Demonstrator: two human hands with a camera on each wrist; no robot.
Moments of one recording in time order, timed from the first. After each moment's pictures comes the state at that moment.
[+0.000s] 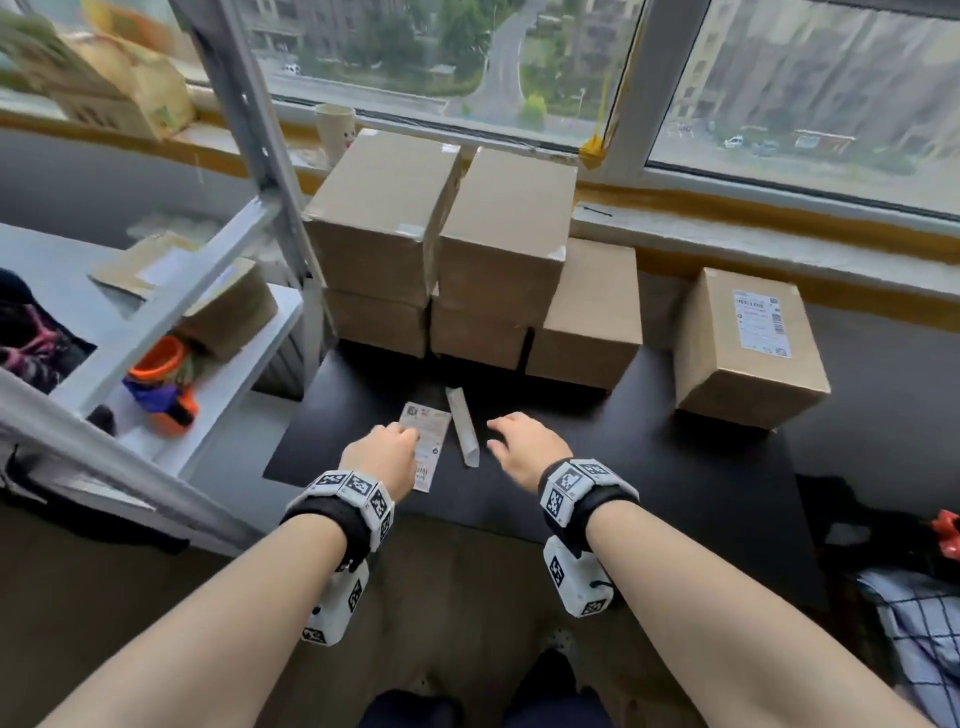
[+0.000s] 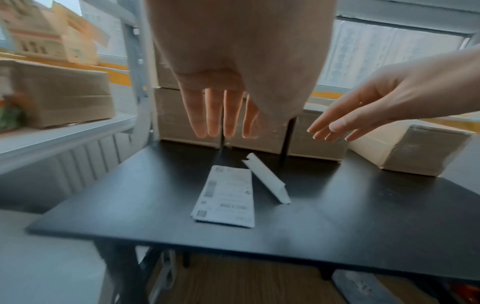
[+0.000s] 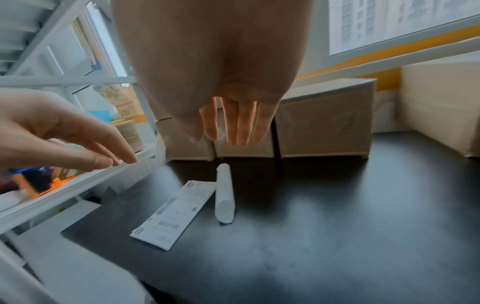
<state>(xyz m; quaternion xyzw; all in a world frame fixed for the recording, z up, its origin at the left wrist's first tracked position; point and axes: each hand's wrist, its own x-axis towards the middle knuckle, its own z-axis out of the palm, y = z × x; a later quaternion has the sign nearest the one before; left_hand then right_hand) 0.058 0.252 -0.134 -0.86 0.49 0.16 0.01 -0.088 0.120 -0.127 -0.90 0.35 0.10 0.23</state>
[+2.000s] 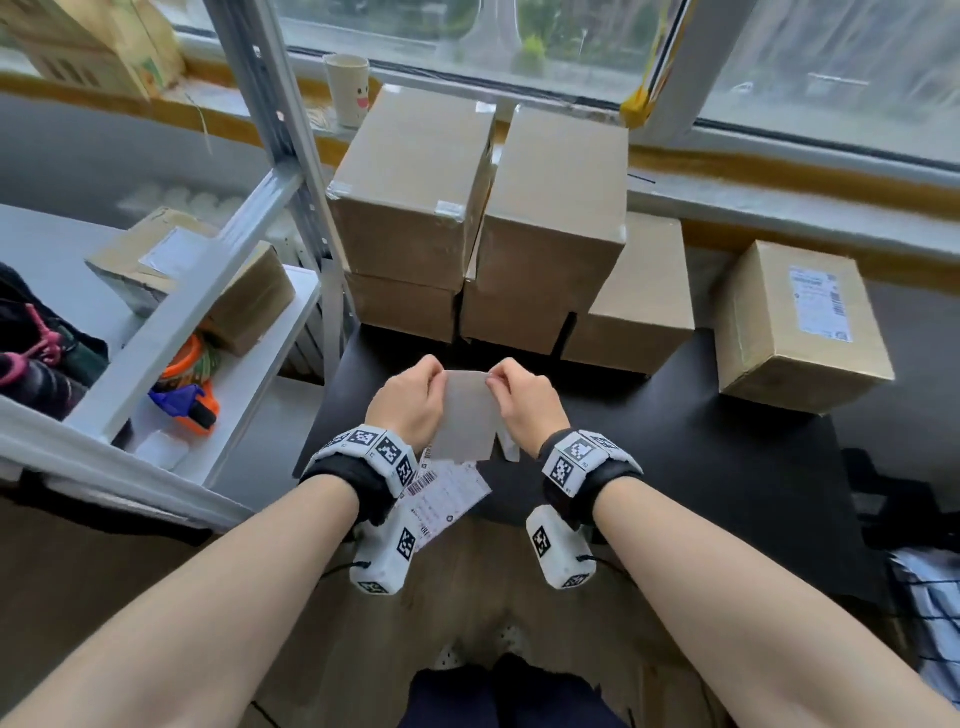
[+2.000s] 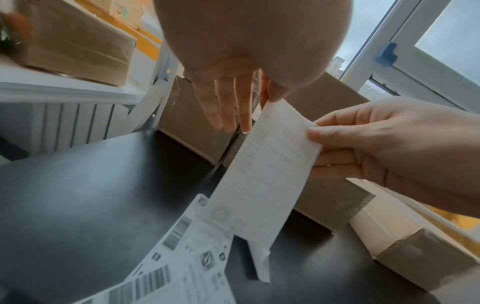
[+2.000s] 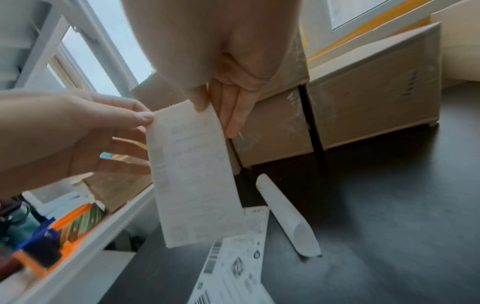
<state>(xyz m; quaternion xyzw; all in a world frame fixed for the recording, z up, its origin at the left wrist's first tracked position) 0.117 0.230 -0.118 -0.84 0.42 0.20 -0.28 -0.010 0.136 -0.114 -0.84 0.40 -0.08 0.36</state>
